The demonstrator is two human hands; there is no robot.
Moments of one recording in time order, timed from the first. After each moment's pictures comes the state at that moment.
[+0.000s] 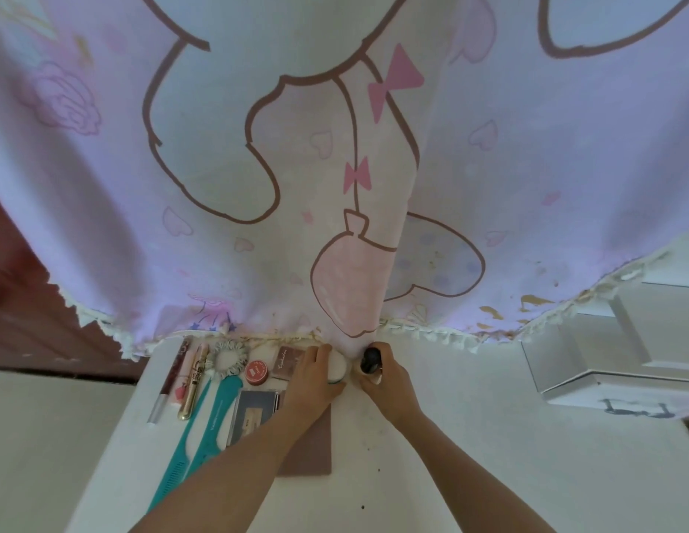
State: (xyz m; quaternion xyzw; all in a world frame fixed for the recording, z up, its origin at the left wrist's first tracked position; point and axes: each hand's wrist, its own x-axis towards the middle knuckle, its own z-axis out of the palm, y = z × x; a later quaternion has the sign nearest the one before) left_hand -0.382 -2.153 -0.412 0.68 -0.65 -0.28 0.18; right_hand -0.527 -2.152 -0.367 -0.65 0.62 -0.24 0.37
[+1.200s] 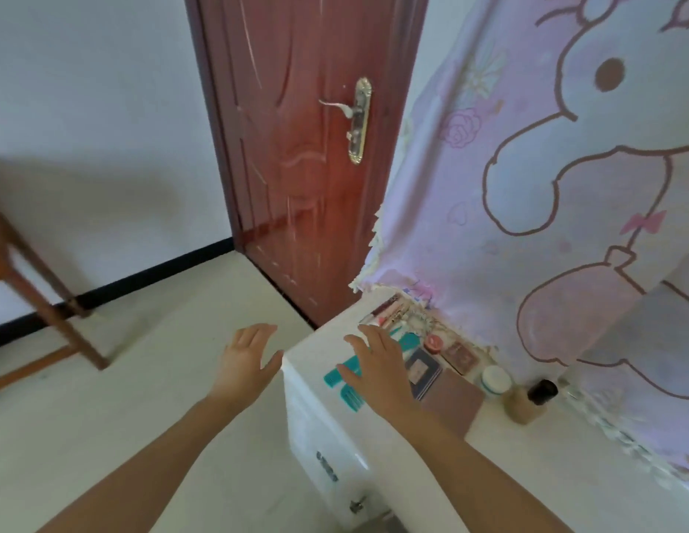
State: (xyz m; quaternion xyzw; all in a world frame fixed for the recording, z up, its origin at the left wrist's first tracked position) left_hand -0.211 -1.838 -0.328 0.87 -0.39 -0.01 0.31; right_hand -0.352 -2.007 -0.321 -0.97 0.19 -0.10 0.10
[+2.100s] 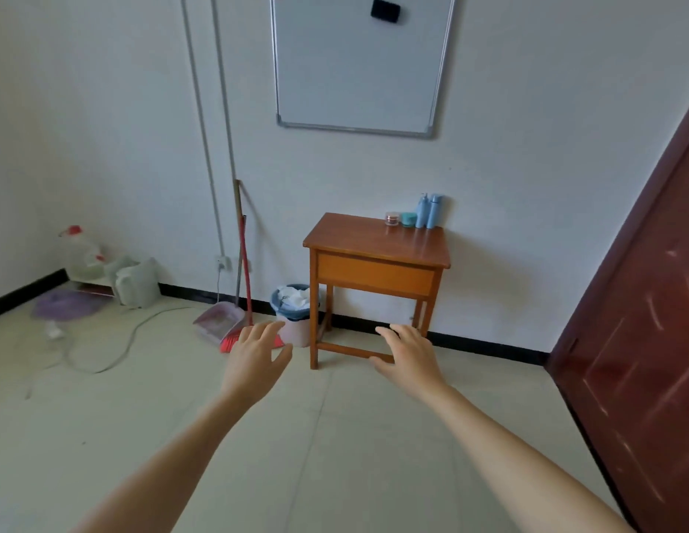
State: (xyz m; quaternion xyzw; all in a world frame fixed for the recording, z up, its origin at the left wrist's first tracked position) left_hand -0.251 -1.203 -0.244 0.94 0.08 0.22 0.25; right_hand -0.171 -1.445 -0.246 -0.95 -0.25 -0.09 0.14
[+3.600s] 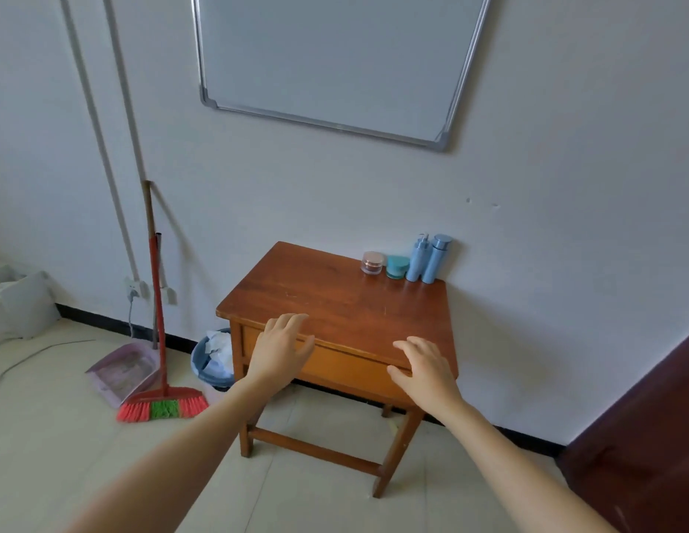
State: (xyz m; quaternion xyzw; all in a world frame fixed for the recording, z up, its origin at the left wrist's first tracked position) left_hand 0.317 -1.236 -0.255 0.94 0.06 0.17 0.31; right_hand 0.358 -1.475 -0.248 -0.97 -0.20 -0.05 0.15
